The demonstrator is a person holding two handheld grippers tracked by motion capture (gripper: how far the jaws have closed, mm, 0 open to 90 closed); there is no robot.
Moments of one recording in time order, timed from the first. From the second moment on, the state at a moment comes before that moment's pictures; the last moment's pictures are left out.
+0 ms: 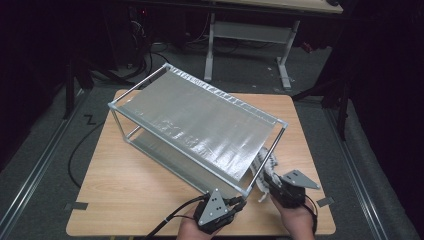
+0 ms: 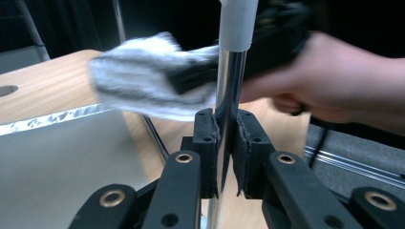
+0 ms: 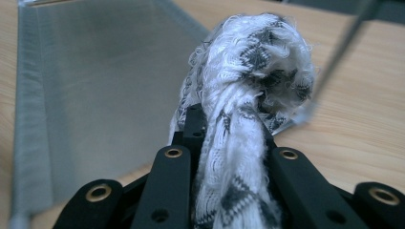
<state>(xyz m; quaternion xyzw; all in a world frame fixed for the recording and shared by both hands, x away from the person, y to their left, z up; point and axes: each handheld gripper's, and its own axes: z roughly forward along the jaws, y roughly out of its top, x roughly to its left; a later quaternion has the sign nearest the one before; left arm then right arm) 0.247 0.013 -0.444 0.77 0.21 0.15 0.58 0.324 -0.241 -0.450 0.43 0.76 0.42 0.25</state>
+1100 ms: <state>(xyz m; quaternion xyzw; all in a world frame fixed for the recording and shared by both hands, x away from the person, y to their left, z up) 0.246 0.075 -0.440 0.77 0.25 0.20 0.55 0.342 -0.205 -0.497 0.43 0.80 0.36 0.19</state>
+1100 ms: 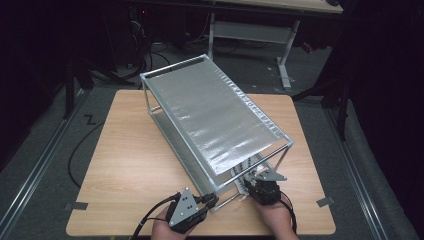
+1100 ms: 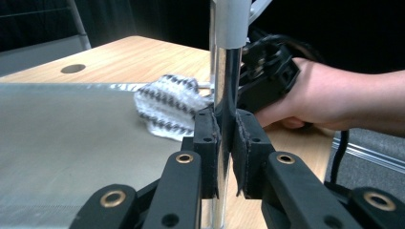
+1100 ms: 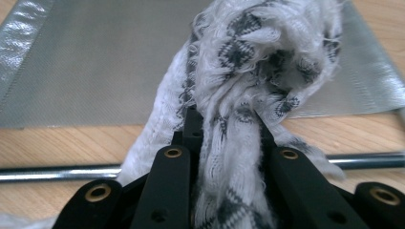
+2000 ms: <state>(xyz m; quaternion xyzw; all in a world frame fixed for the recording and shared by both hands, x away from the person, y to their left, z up) 0.248 0.084 -0.444 0.77 0.24 0.19 0.57 0.283 -0.203 -0.488 0.38 0.81 0.40 0.18</state>
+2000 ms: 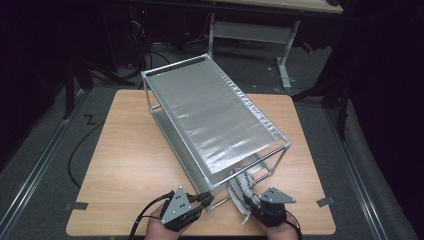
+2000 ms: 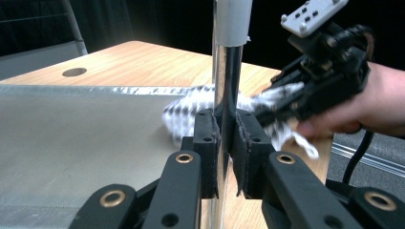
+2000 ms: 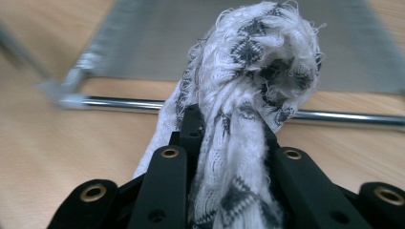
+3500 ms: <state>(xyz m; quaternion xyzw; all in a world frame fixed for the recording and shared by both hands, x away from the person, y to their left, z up) 0.254 0.074 -0.443 0.76 0.24 0.18 0.57 0.277 -0.158 -0.498 0.34 0.84 0.39 0.14</state>
